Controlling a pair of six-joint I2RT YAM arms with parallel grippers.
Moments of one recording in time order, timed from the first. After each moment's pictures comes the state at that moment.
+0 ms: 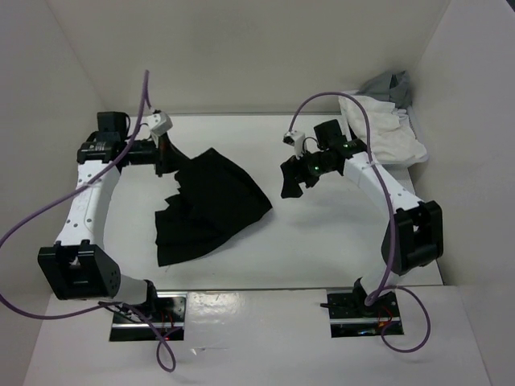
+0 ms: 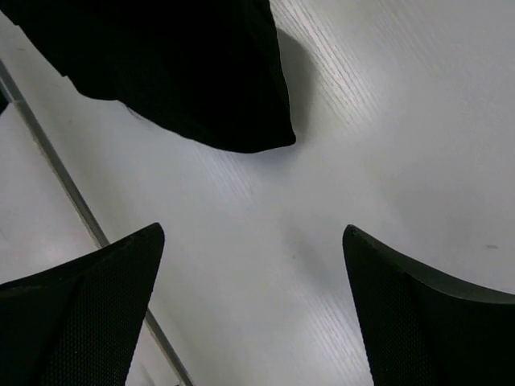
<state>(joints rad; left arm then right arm) 0.06 1.41 1.40 -0.86 1.16 0.64 0.32 1.58 1.35 -0.77 -0.59 -0.32</state>
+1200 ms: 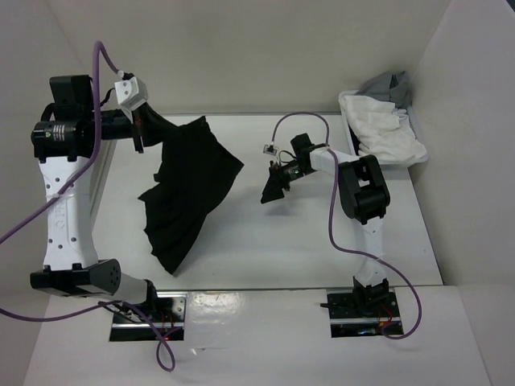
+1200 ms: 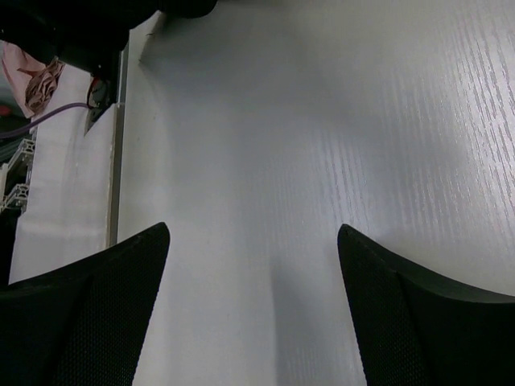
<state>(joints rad) 0.11 1.43 1.96 -1.11 1.24 0.65 0.32 2.20 1.52 -0.58 -1.20 -0.49</state>
